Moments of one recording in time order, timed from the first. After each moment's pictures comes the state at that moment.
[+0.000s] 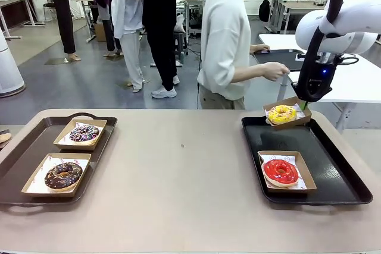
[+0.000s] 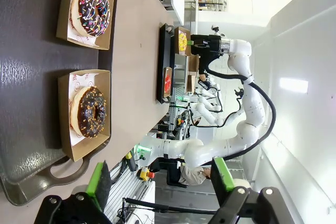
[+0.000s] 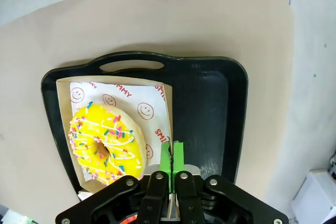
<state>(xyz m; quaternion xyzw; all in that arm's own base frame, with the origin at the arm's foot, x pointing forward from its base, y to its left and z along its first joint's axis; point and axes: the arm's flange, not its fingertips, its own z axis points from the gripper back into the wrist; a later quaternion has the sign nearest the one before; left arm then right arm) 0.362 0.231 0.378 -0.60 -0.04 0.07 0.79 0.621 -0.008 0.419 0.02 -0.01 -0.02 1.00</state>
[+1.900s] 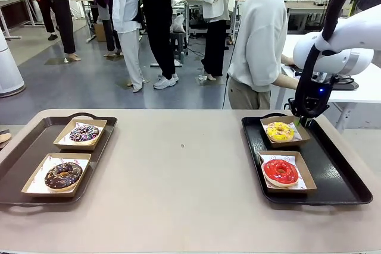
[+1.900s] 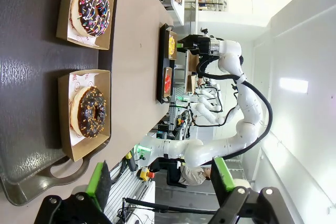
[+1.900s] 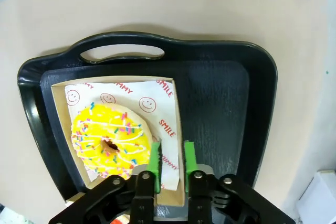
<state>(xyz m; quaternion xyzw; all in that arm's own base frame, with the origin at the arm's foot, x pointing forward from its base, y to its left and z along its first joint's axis) 0.362 0.231 0.378 -0.60 -0.04 0.07 0.79 0.608 -0.009 0.363 0.04 0.01 -0.02 1.00</state>
